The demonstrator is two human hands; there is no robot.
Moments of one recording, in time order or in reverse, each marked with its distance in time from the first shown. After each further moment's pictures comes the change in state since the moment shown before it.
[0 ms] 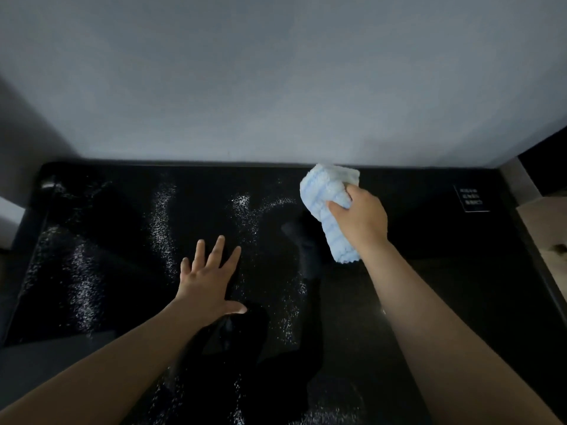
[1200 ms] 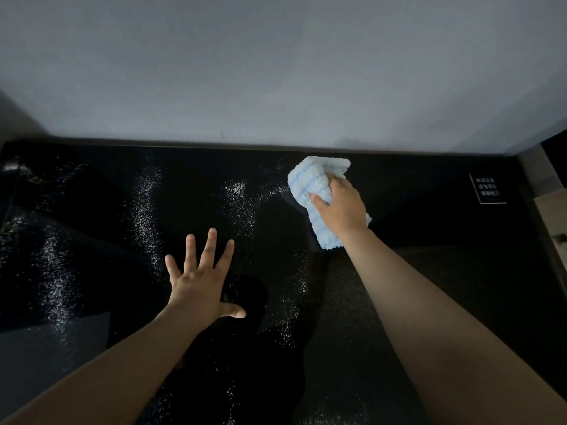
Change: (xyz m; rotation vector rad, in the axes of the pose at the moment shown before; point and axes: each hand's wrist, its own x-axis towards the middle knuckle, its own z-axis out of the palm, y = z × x) left_hand 0.029 -0.001 0.028 -0.036 -0.080 -0.061; right_hand 0.050 0.031 0.084 -0.061 -0.089 -0.085
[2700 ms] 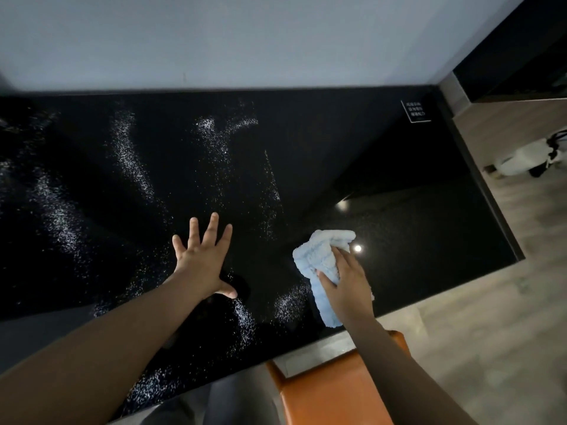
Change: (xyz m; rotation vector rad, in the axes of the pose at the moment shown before) left_hand -0.098 0.016 0.066 0.164 -0.051 0.192; right_hand -0.347 0.052 0.029 0.084 0.044 0.268
